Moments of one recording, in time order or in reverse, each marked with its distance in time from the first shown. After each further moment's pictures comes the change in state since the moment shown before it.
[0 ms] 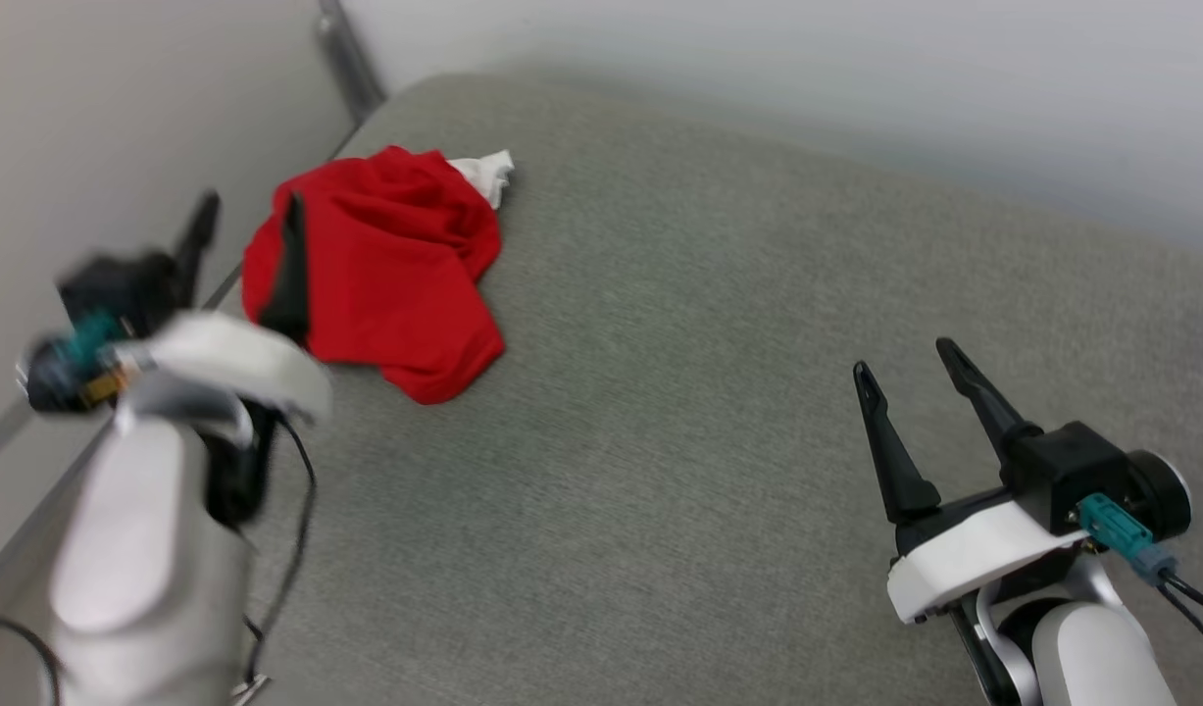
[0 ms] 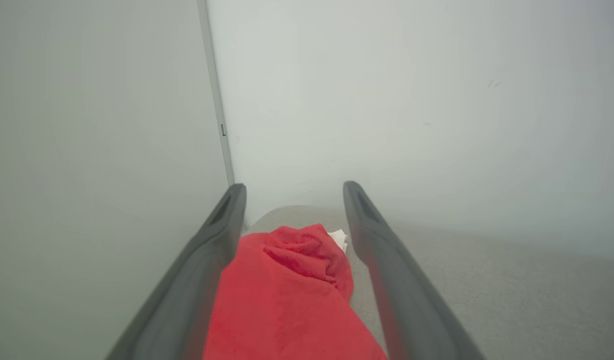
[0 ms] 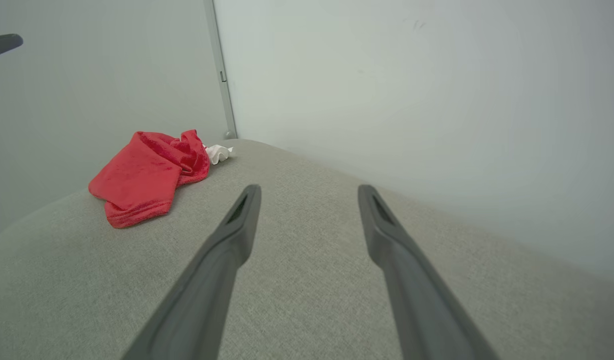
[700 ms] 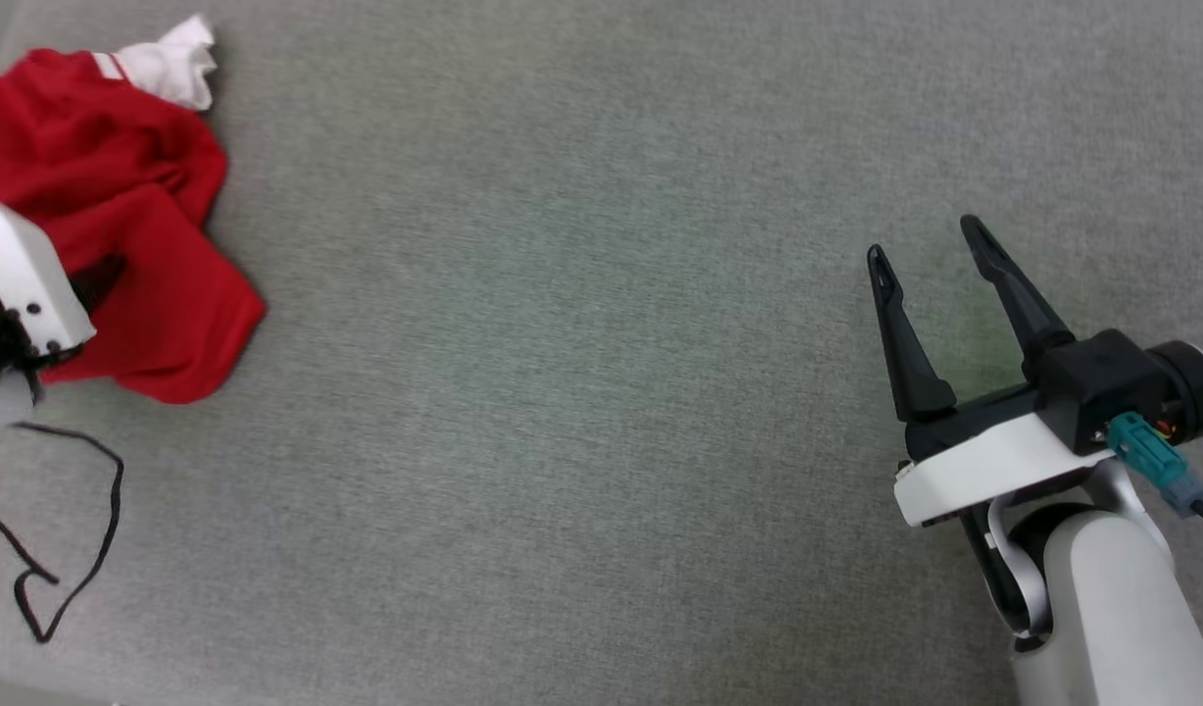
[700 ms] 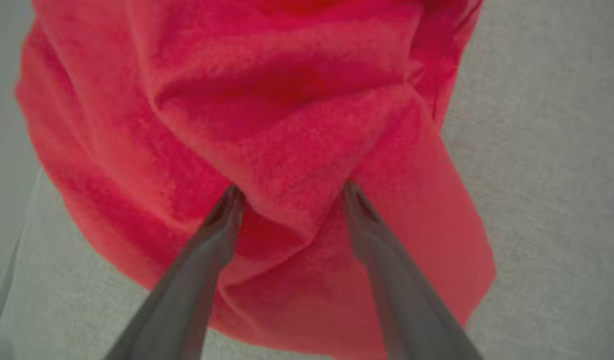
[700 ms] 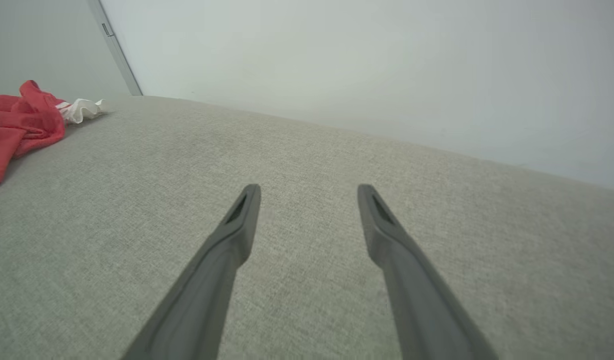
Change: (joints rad) left arm -0.358 0.367 -0.109 0.414 -0.396 -0.016 0.802; right arm -0.162 -0.003 0.004 -0.004 -0.044 0.000 -0.027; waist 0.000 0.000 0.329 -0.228
